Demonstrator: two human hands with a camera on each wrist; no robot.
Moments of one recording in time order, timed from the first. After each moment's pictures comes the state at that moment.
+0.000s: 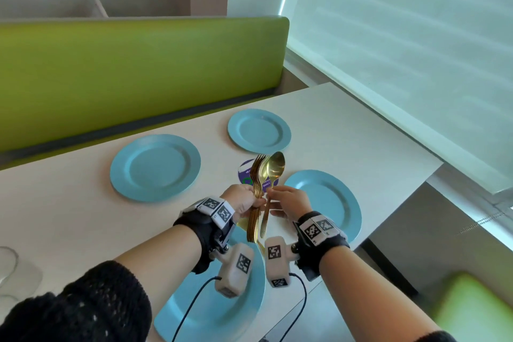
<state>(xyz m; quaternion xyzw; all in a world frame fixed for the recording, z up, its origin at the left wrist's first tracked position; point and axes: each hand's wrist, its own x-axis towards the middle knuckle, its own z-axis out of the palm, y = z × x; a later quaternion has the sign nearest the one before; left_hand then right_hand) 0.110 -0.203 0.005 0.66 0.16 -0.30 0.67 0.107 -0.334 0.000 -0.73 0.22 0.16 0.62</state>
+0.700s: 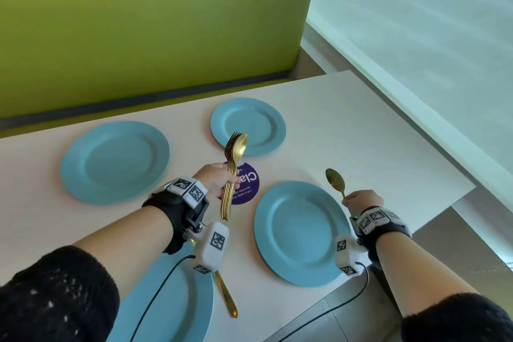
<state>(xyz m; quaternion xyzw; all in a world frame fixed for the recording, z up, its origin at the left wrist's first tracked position) 0.209 -0.235 -0.014 0.64 0.27 -0.24 0.67 0.226 -0.555 -0.019 -0.94 0.25 0.17 0.17</state>
